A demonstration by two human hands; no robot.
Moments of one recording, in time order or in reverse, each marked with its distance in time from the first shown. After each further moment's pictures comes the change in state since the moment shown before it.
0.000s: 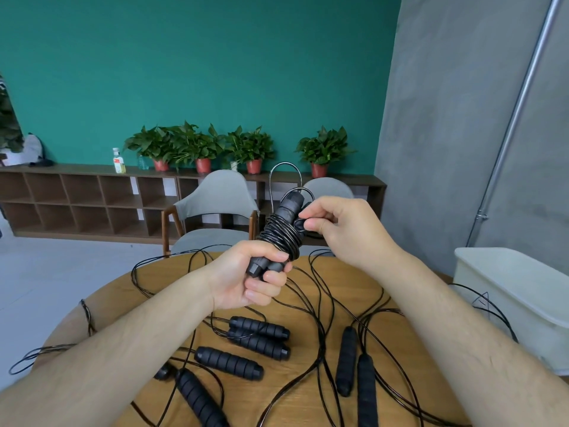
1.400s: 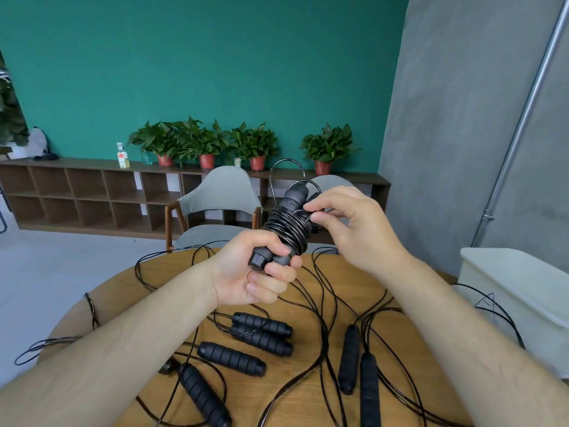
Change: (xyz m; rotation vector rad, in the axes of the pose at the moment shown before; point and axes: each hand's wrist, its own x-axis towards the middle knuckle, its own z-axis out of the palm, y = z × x) left_hand -0.005 0.007 0.005 -0.142 -0.195 -0.074; right_hand -0.003 0.007 0.003 -0.027 0.133 -0.257
